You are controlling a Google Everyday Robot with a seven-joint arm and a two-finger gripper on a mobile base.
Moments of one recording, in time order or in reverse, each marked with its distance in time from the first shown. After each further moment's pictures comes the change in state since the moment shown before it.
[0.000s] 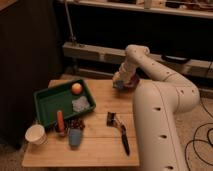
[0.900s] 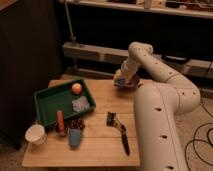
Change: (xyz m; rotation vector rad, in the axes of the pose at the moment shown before) arm -0.003 -0.001 -0.007 -0.015 -0.003 0.000
